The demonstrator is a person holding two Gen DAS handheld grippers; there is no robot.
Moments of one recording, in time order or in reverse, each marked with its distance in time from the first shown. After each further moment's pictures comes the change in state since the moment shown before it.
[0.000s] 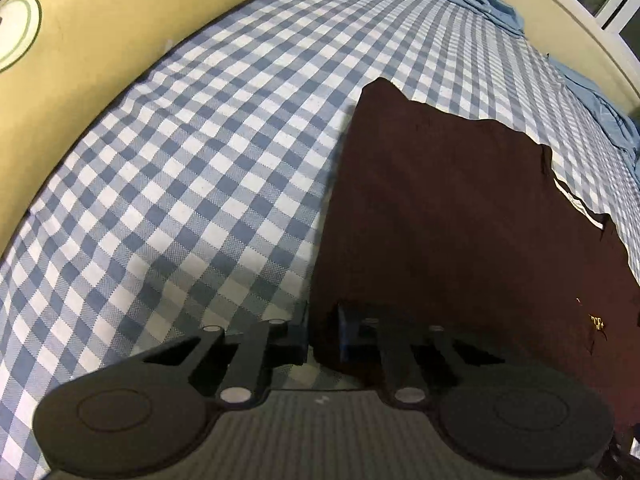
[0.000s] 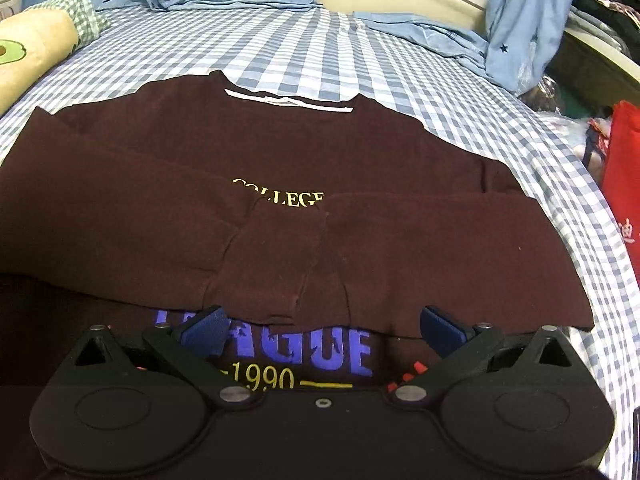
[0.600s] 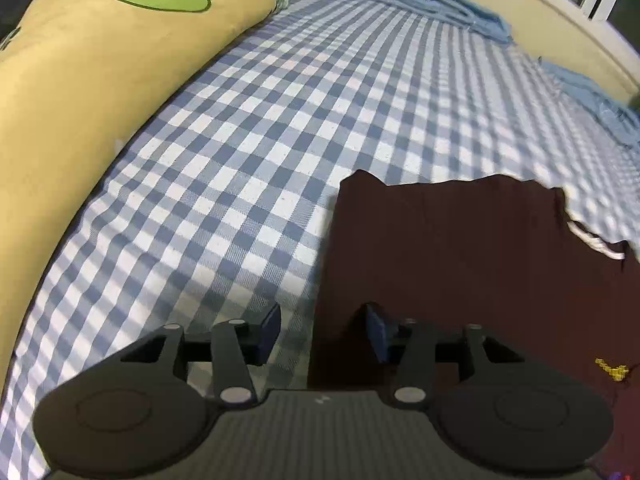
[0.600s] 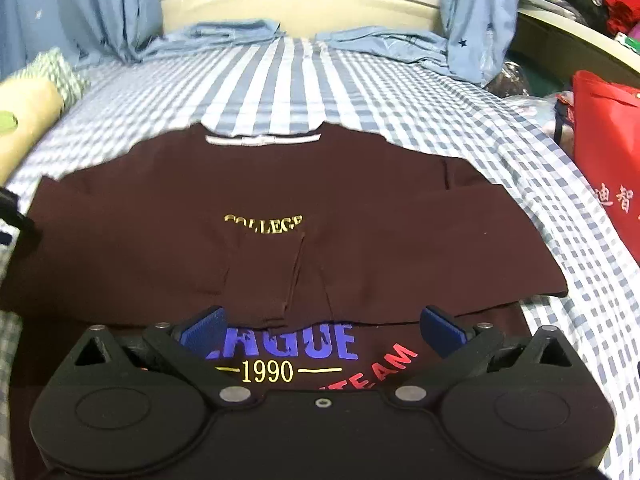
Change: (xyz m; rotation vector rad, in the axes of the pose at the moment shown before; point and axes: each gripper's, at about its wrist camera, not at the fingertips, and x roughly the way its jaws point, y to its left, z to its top) left arm 0.032 -0.029 0.075 0.122 -0.085 0.066; right arm -0.056 -0.029 -0.004 0.171 -0.065 0.022
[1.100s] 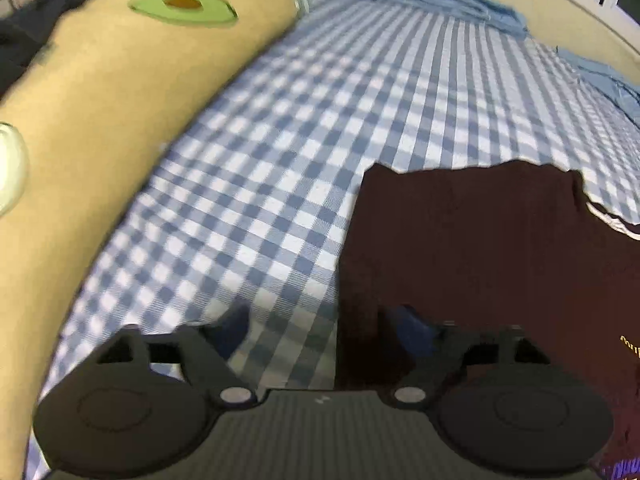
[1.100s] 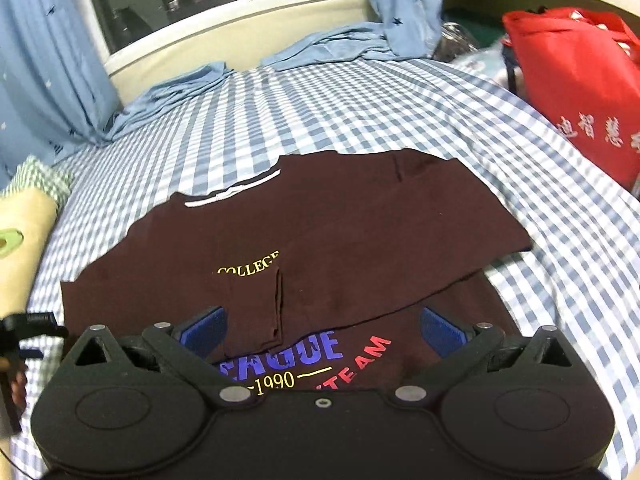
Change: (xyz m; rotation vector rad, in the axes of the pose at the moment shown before) left arm -0.039 -0.002 -0.027 0.019 -0.046 0.118; right arm -0.055 -0.066 0.020 0.306 0.004 0.066
